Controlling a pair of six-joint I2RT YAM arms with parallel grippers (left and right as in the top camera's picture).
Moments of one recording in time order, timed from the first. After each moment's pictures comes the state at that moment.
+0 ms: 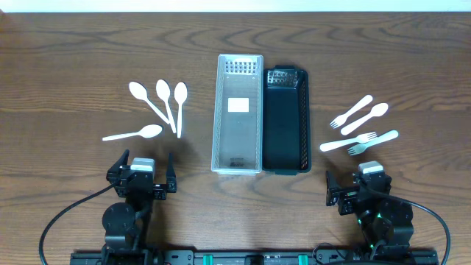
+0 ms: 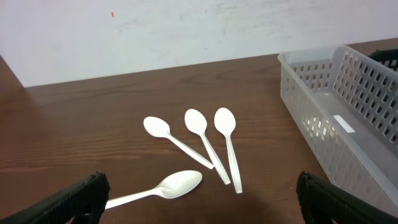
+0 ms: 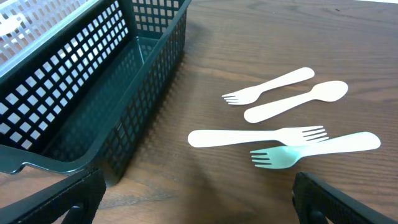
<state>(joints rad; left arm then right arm) -0.04 0.01 0.08 -0.25 0.02 0.11 0.07 0.02 0.16 -0.58 -0.12 -0.01</state>
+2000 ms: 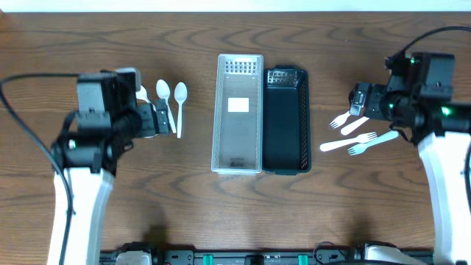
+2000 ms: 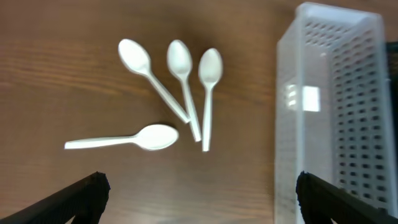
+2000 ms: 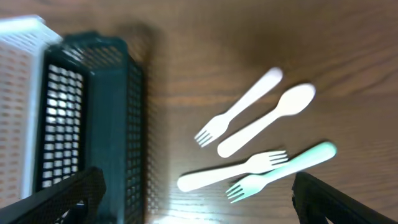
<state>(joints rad) 0.01 1.21 1.20 -0.92 0.10 -0.10 -0.08 1.39 1.28 -0.90 -0.14 0.13</state>
